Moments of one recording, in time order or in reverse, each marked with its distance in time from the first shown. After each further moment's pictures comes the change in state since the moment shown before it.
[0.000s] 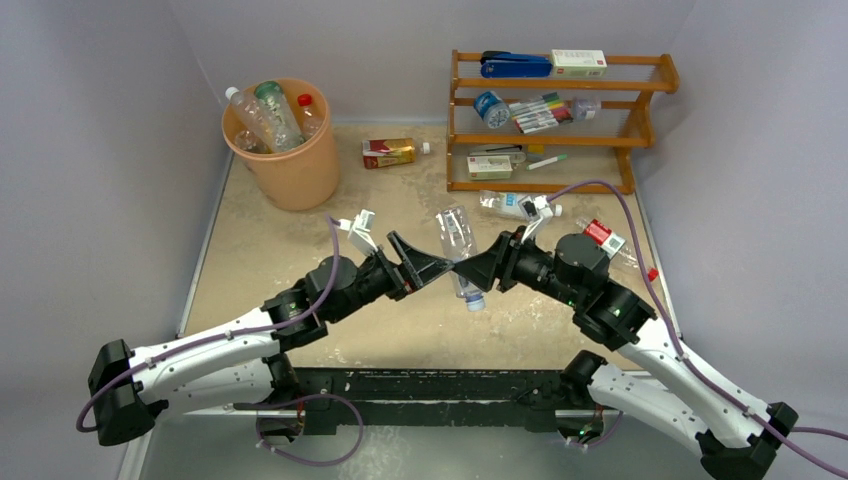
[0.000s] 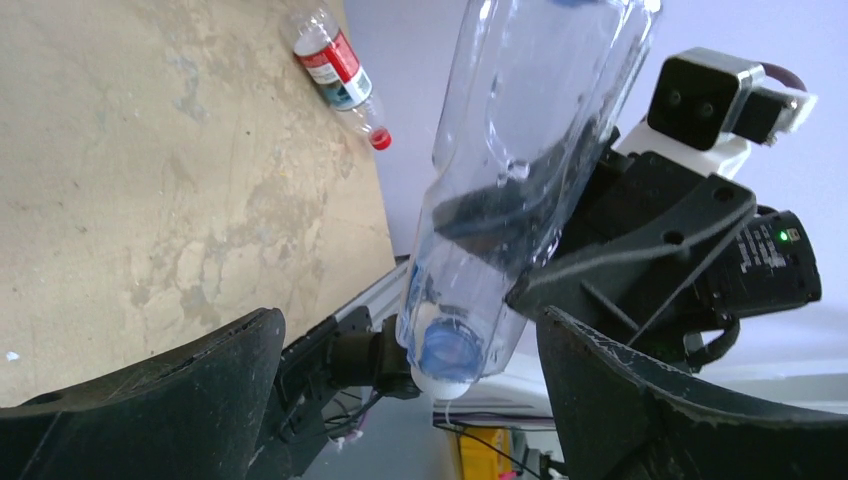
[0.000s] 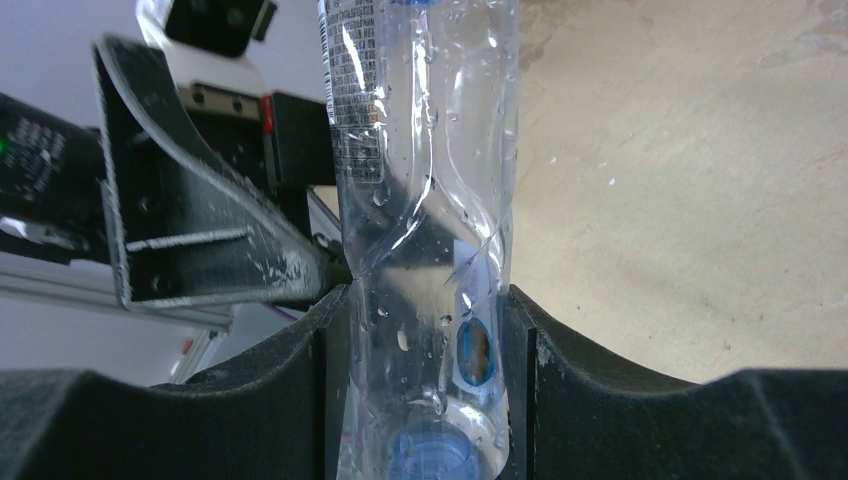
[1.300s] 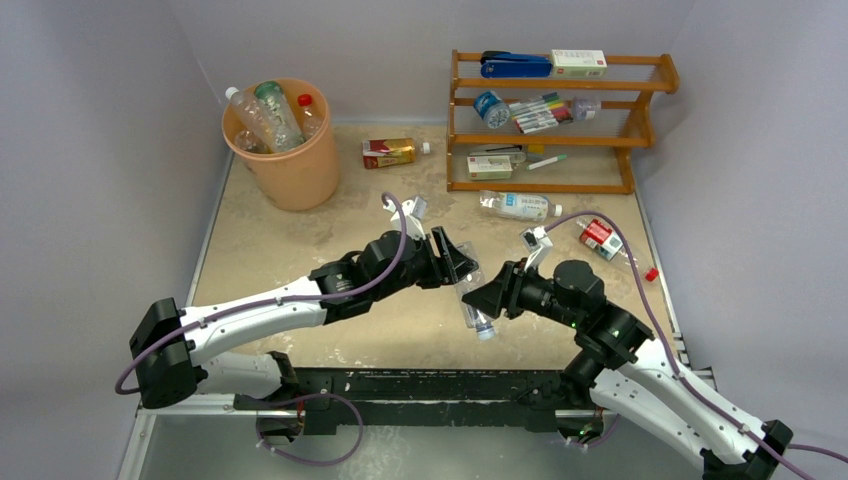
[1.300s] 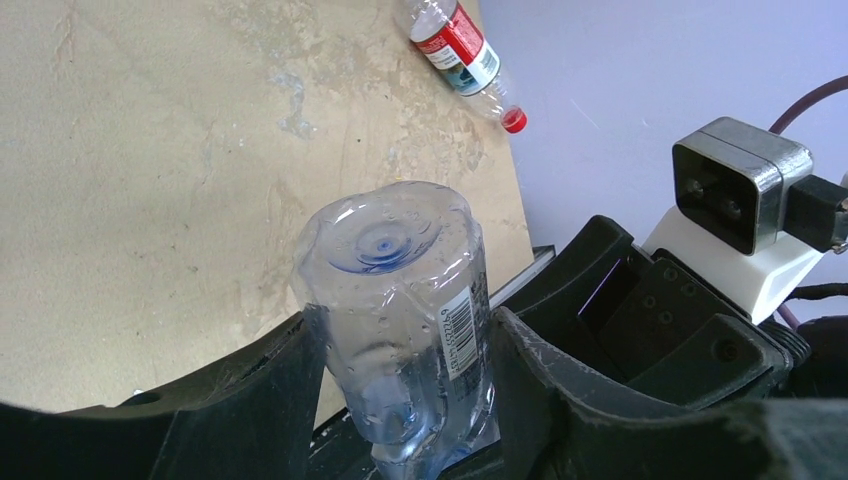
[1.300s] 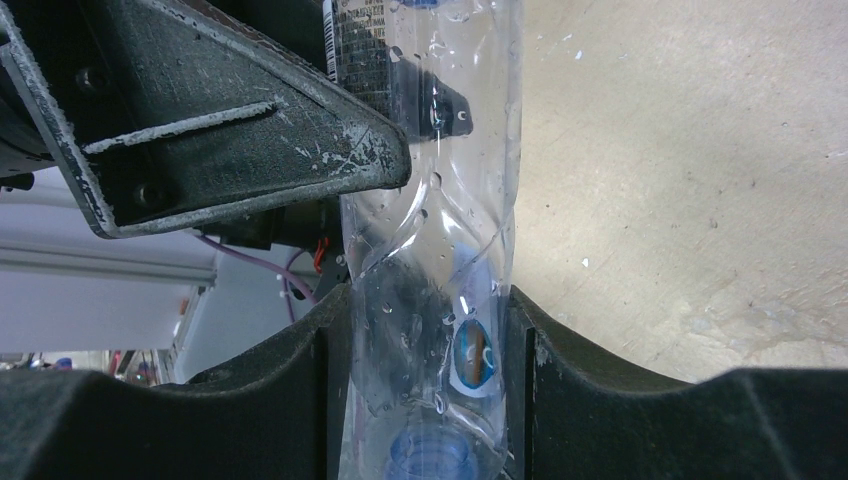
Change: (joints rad) left arm -0.013 0.343 0.281 -0.182 -0.032 0.198; right arm -0.007 -0.170 -0.228 -0.058 -0.058 0.061
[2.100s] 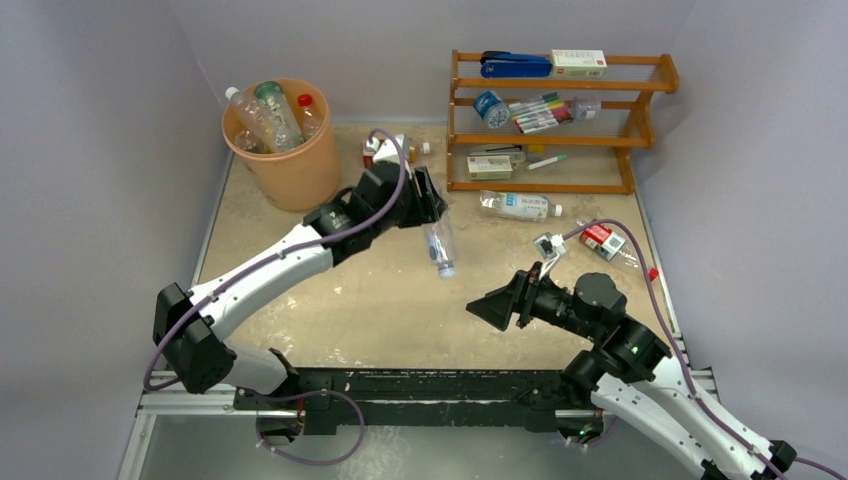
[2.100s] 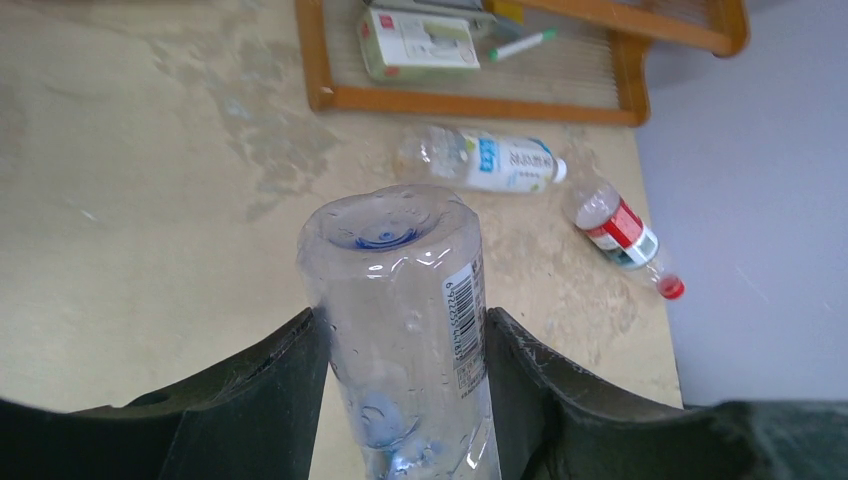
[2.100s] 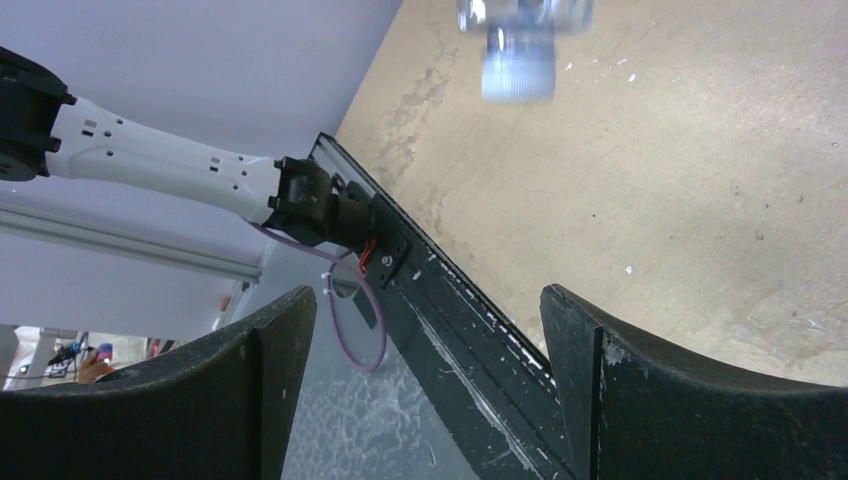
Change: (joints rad) left arm 0.329 0.195 0.444 -0.371 -0.009 0.302; right arm 0.003 -0.158 -0.013 -0.035 -0.026 0.032
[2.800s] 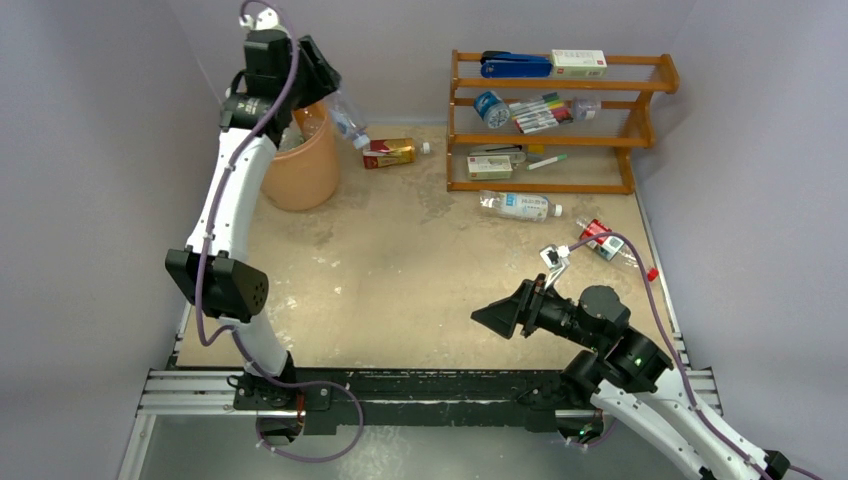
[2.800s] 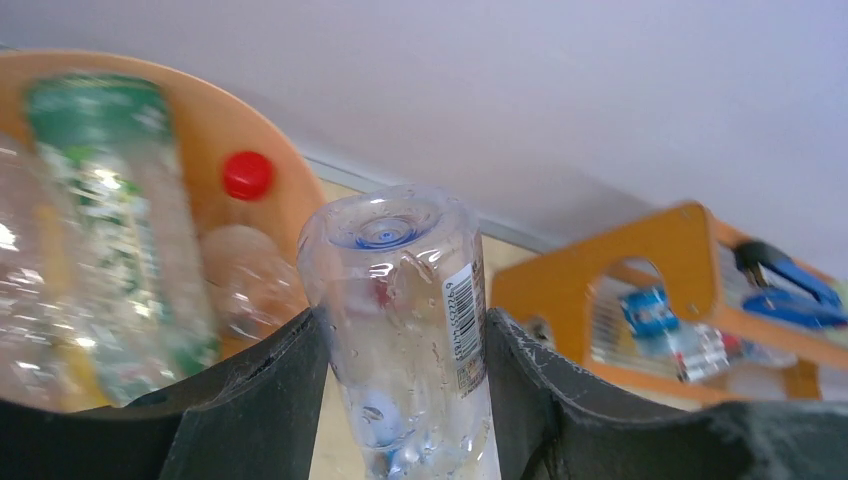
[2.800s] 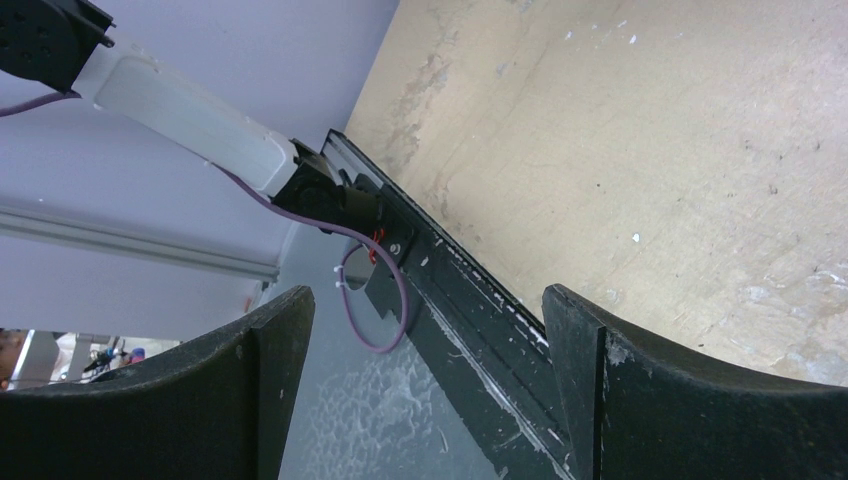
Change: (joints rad) left arm 0.606 0.357 0.727 -0.209 0.154 0.174; right arm 0.000 -0.116 -0.079 -0.035 -0.001 0.072
